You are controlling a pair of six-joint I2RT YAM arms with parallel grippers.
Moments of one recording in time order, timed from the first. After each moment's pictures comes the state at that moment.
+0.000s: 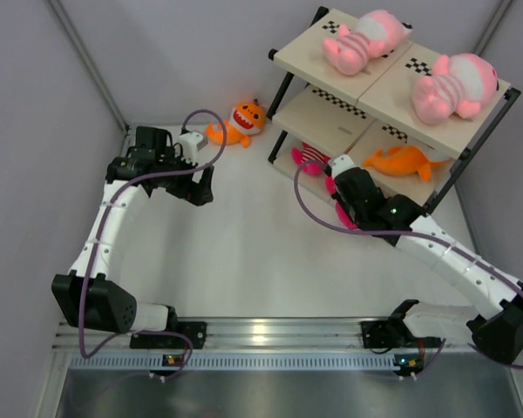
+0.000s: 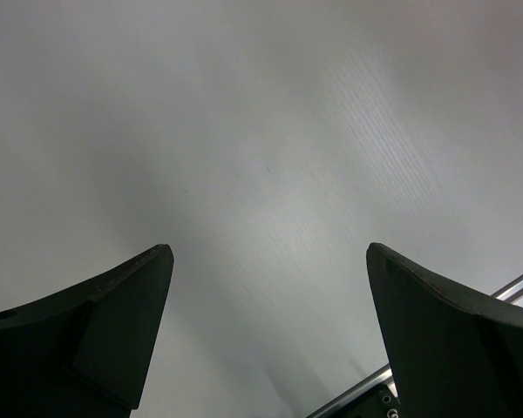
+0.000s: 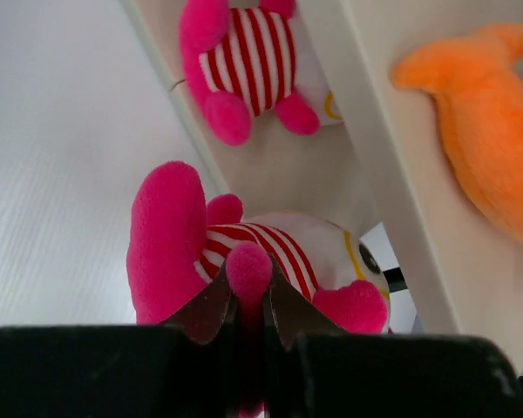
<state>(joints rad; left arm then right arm) -0.13 1.37 1.42 -0.96 0.37 0.28 0.71 1.19 1.14 -0.80 0.53 -0.08</state>
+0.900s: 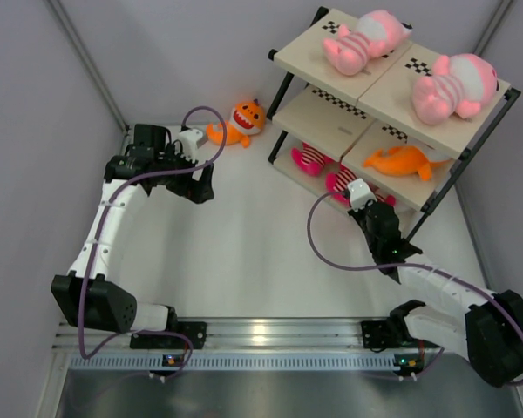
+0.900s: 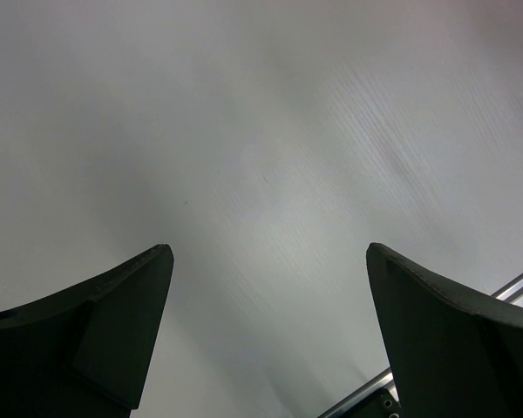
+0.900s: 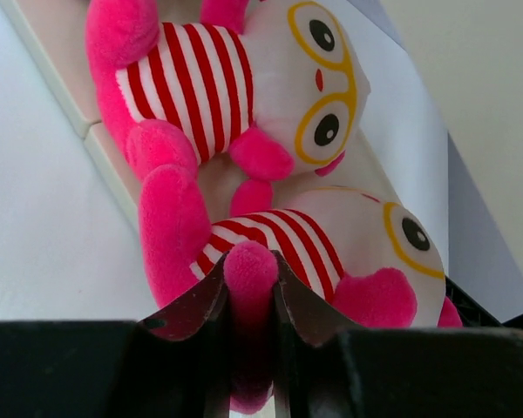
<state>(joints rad) -0.13 1.38 1.45 -0.96 0.40 0.29 0.45 1.03 0.41 0.29 0.39 -0.43</state>
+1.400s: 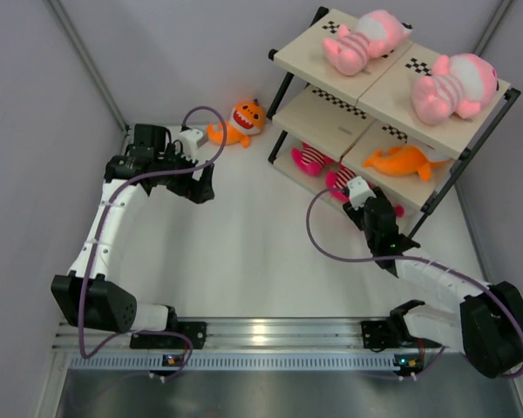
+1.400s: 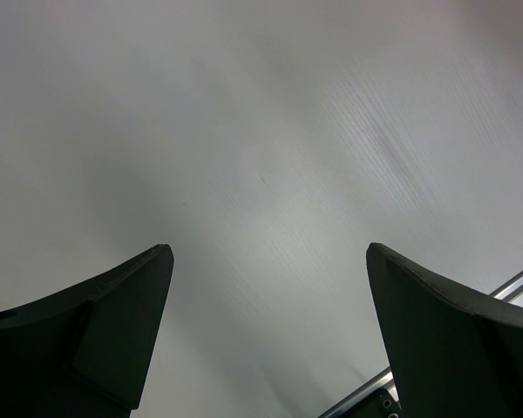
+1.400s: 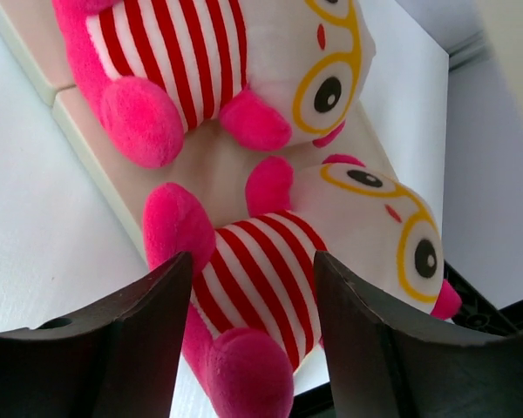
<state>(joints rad) -0.13 1.38 1.45 -0.96 0.40 0.29 0.42 1.11 0.43 0.26 0.43 -0.44</state>
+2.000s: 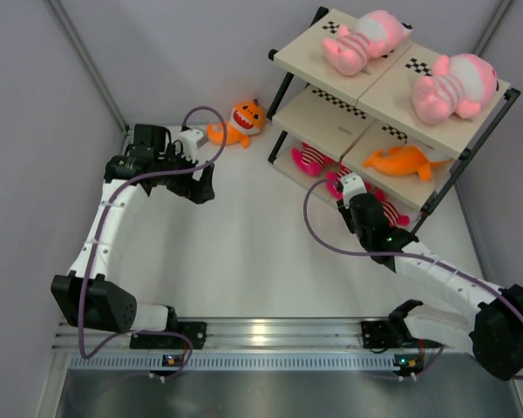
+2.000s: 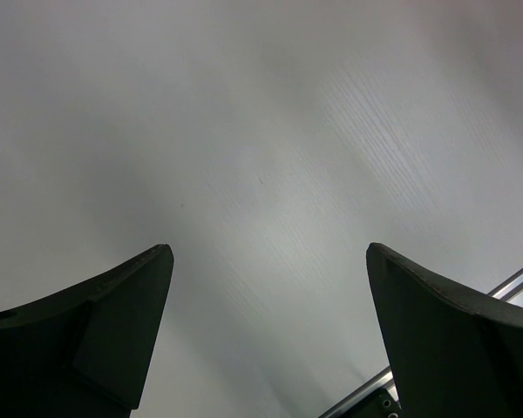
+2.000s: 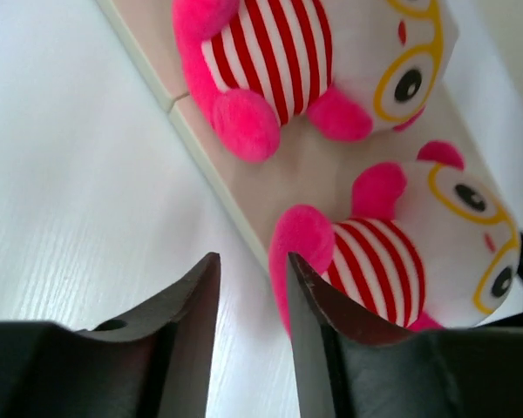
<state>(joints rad) -0.13 1.38 1.45 -0.96 0.41 0.30 0.57 1.07 0.61 -0.08 0.43 -0.18</state>
